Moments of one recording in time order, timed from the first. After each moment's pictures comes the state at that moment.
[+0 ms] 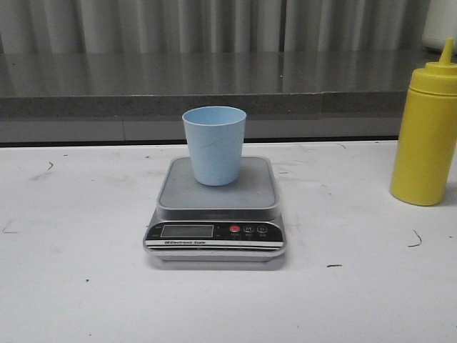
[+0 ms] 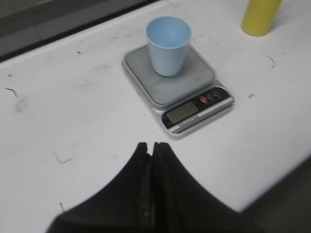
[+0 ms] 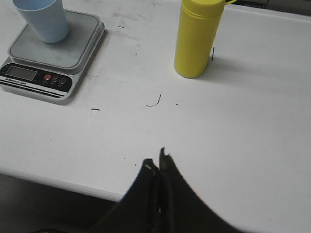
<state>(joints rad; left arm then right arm) -0.54 0.64 -0.81 0.05 0.81 -0.03 0.23 0.39 -0.79 0.01 1.11 0.04</state>
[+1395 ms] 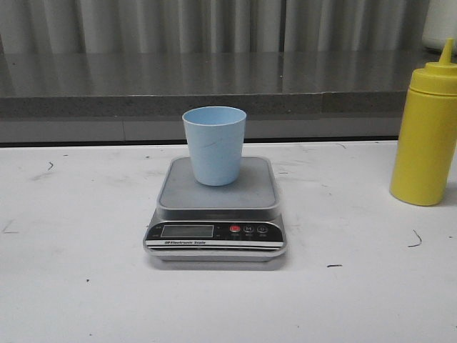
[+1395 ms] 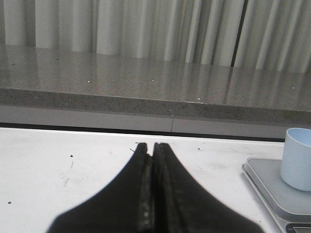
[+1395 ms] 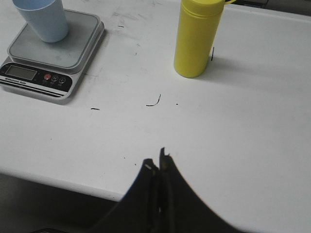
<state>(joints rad) -0.07 -0.01 0.00 -0.07 0.04 -0.03 0.23 0.39 -0.79 0.01 1.11 0.04</state>
